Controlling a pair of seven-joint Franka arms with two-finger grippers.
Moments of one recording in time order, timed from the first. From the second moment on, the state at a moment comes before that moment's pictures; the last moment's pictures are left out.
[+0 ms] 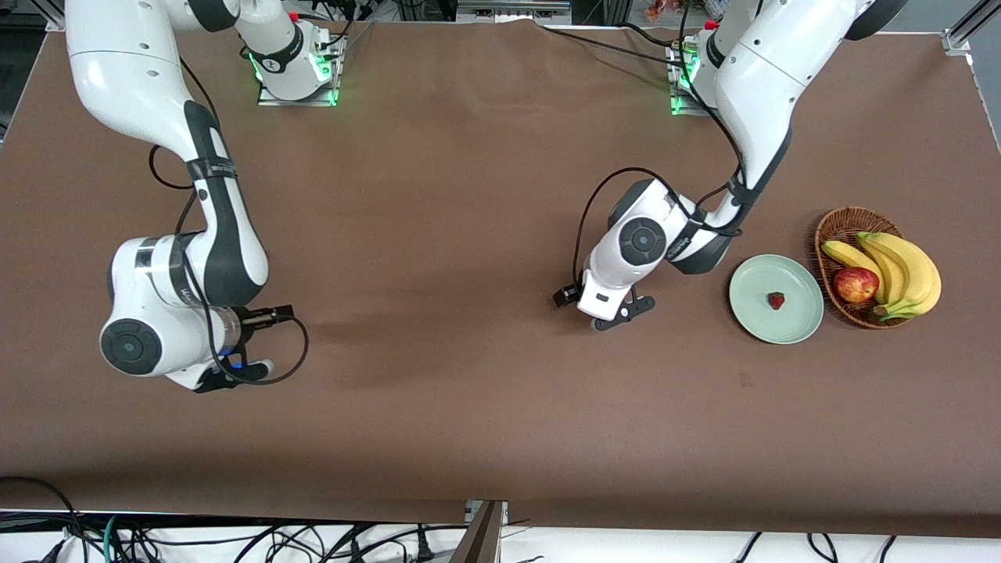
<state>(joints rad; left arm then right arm) -0.19 0.71 -0.38 -1.75 0.17 2.40 -1.08 0.20 0.75 -0.12 -1.29 0.05 1.70 -0.17</state>
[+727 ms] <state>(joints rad) -0.21 0.72 -0.37 -1.77 0.19 2.40 -1.12 0.20 0.51 -0.19 -1.95 0.05 2.17 -0.29</state>
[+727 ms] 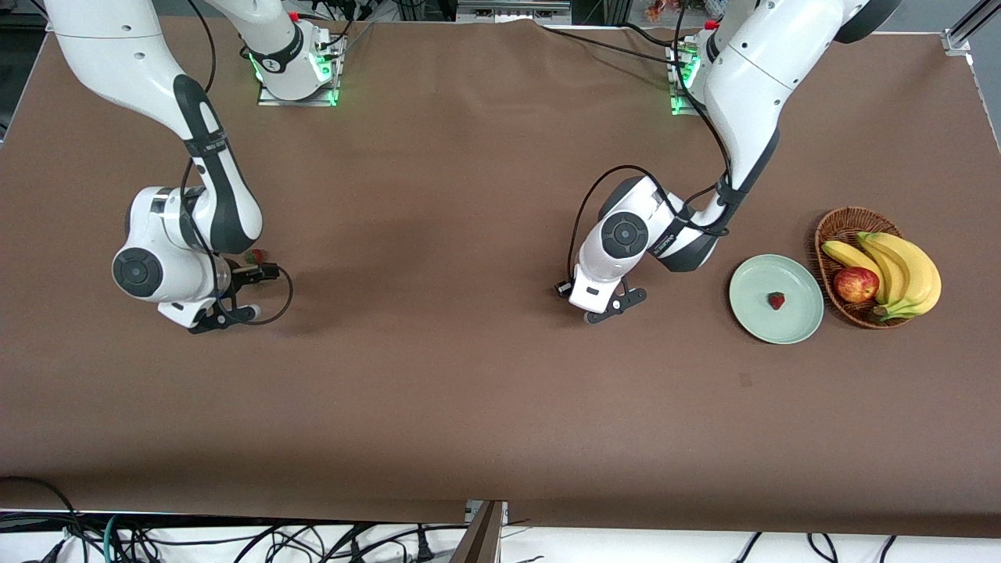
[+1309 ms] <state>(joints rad) -0.14 0.60 -0.36 -1.73 0.29 2.13 -1.00 0.20 0.47 -0.20 -2.08 0.05 2.21 -0.29</state>
